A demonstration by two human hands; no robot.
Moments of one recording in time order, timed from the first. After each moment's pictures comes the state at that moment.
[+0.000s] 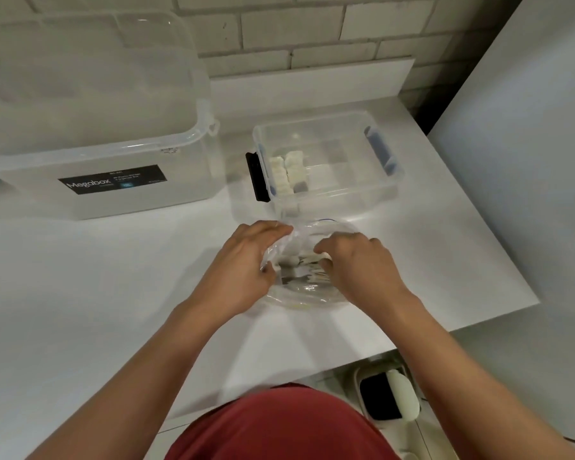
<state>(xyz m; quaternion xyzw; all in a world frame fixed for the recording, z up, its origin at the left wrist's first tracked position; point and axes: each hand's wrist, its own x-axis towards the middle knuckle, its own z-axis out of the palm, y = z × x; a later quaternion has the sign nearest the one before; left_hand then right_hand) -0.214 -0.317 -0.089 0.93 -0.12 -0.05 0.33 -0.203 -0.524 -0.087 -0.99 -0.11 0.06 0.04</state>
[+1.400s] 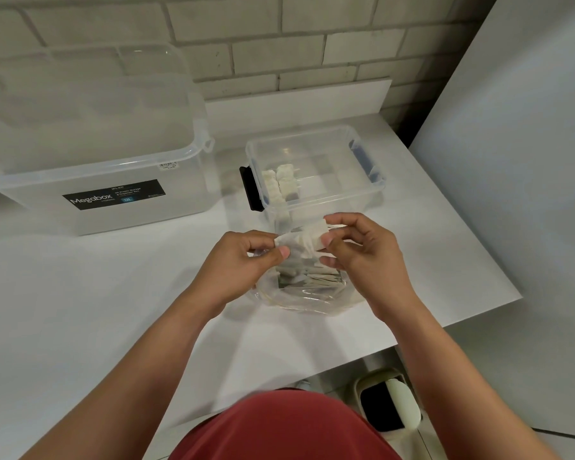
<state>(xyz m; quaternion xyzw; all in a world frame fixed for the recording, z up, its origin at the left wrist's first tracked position) -0.214 -0.321 -0.065 0.80 0.00 -0.14 0.59 -0.228 -0.531 -0.049 -0.73 0.10 0.03 0.67</state>
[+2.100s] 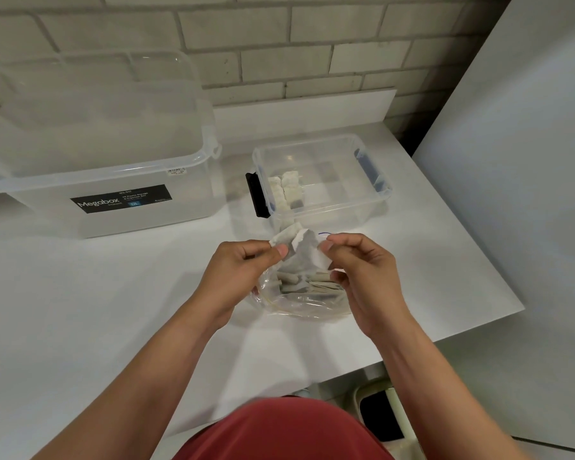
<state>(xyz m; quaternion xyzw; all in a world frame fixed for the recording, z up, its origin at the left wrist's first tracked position) -0.216 -0.317 -0.069 0.74 0.07 -0.14 0.66 -0.233 -0.512 -0.053 -0.63 0.18 0.04 0.76</state>
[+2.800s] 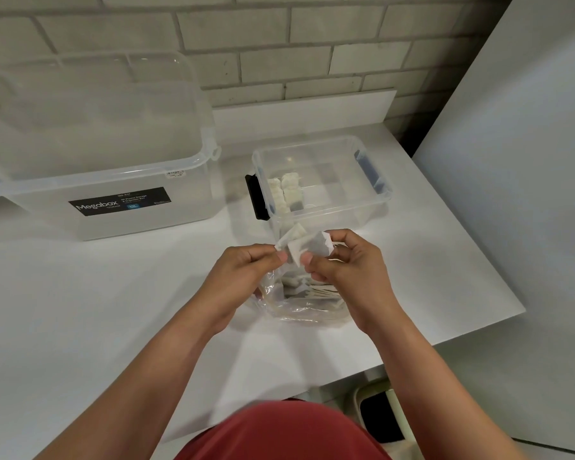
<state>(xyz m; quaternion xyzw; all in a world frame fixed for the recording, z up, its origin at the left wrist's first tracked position) -0.215 -0.317 -0.069 0.72 0.04 -0.19 0.67 -0.223 -0.507 -0.055 -0.72 0.13 0.07 0.68</state>
